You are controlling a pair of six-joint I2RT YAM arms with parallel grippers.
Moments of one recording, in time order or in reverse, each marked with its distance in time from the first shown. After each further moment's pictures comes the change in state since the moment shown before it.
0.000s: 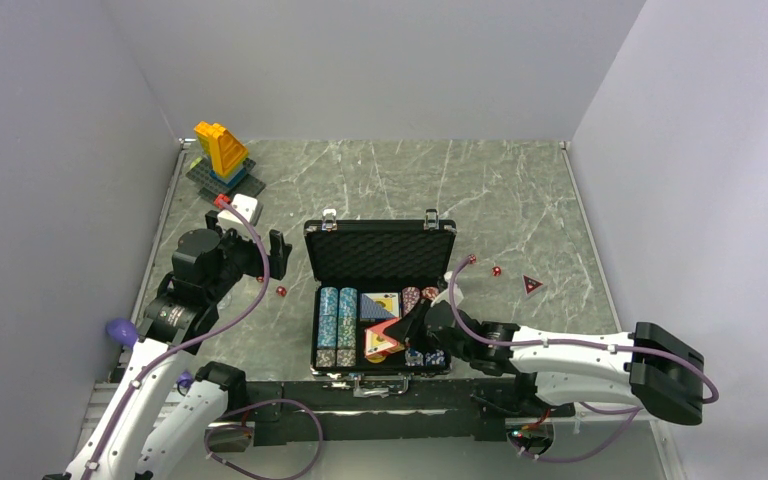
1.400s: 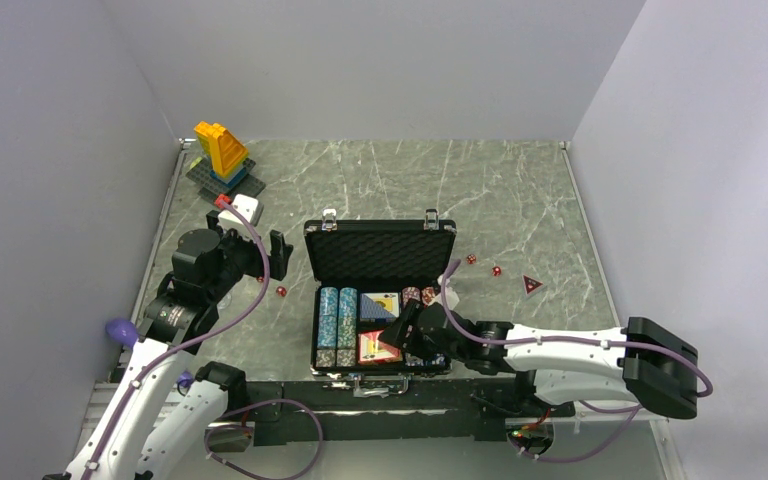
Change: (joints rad) left arm 0.000 0.000 0.000 0.000 0.015 0.000; right arm 0.020 0.054 0.031 -0.041 -0.027 0.012
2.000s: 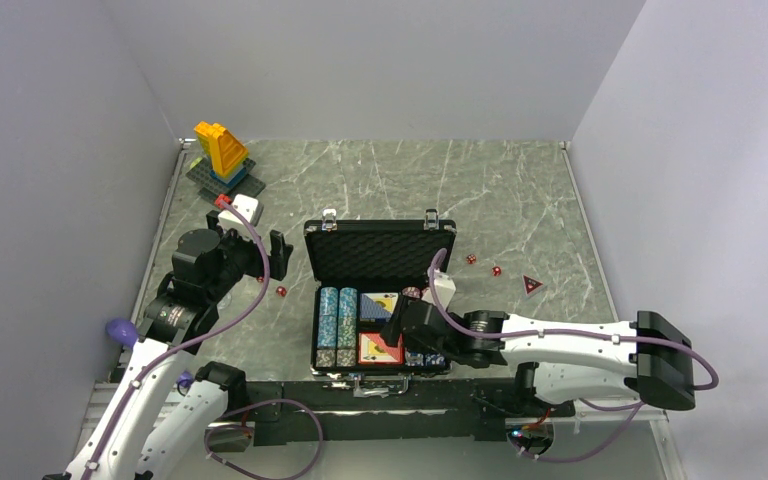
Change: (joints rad) left arm 0.000 0.000 0.000 0.000 -0.001 0.000; right arm 0.080 0.018 0.253 -0.406 0.171 -0.113
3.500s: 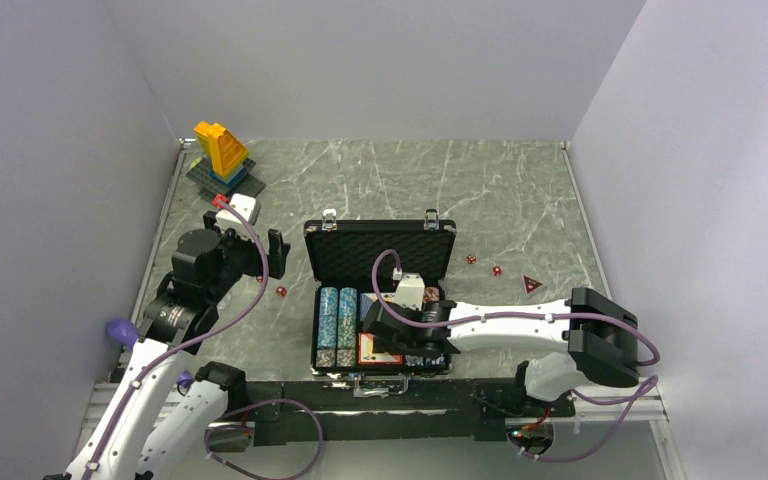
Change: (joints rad) left arm 0.003 -0.001 0.000 -0.004 -0.037 -0.008; right arm 0.020 0.336 0.212 -0.172 -0.003 -0.078
